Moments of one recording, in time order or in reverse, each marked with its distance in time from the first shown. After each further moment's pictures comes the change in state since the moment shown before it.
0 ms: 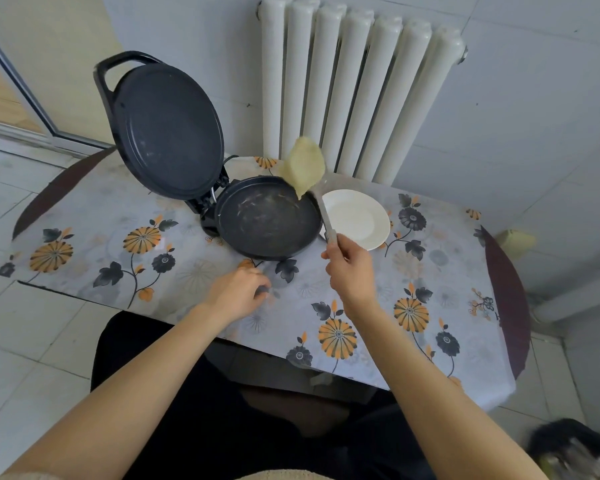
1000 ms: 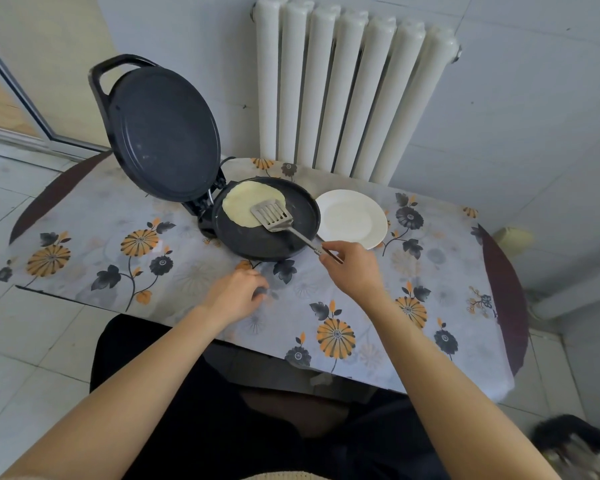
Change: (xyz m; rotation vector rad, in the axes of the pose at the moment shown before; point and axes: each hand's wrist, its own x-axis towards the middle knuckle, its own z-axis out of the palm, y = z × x) left_hand 0.000 0.002 -0.002 -0.006 -0.031 -0.005; right_hand 0.011 -0.004 -0.019 -0.483 -0.159 -0.064
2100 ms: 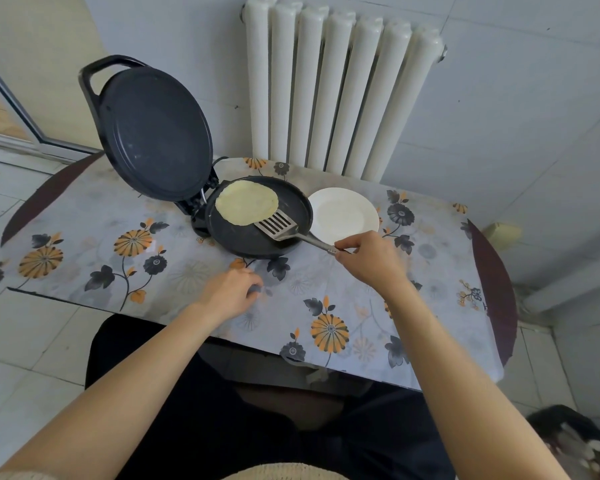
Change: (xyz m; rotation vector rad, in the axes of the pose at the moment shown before) left_hand -0.001 0.001 0.000 0.025 -0.030 -0.012; right_hand -0.006 -0.001 -0.047 -0.187 -0.019 0.084
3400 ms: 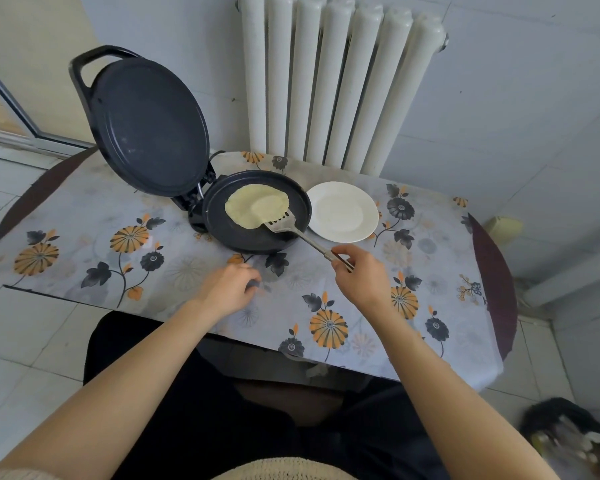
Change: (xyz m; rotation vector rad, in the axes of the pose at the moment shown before) left_hand 0.004 -0.003 0.005 0.004 0.050 0.021; right_hand -0.011 0.028 0.049 0.141 0.126 0.008
